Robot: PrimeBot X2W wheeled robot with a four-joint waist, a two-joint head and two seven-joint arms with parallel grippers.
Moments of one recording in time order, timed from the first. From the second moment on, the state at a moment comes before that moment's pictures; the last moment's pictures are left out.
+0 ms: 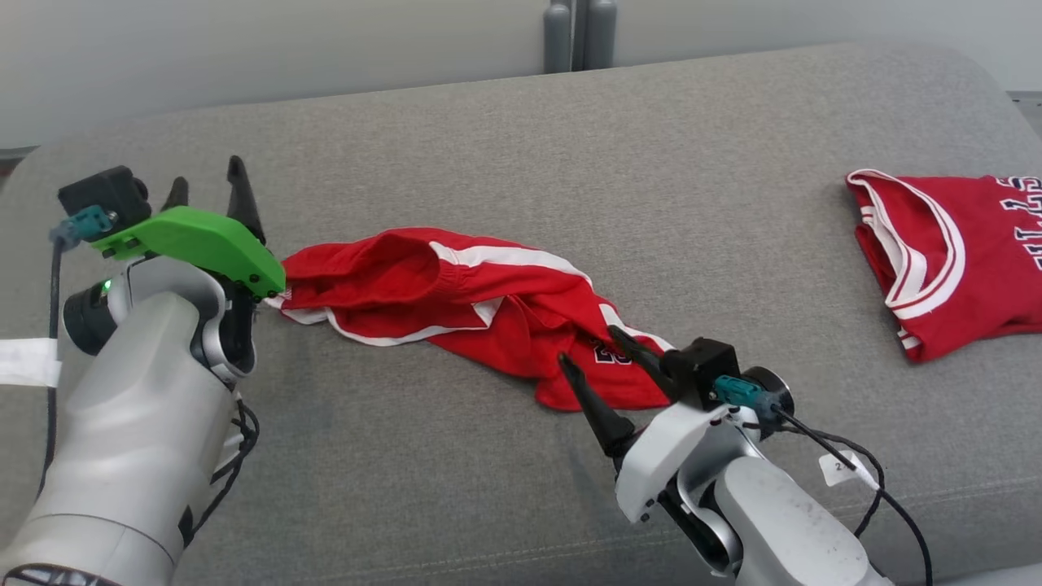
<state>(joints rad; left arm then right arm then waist) -0.92 0.25 -0.65 1.06 -1.08 0.09 -0.23 -0.36 -0.05 0.48 0.40 0.30 0.13 -0.13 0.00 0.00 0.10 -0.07</state>
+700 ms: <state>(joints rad) -0.44 0.27 -0.49 0.36 -0.94 0.30 -0.26 -0.62 -0.05 0.63 0.90 0.48 0.13 -0.15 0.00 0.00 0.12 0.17</state>
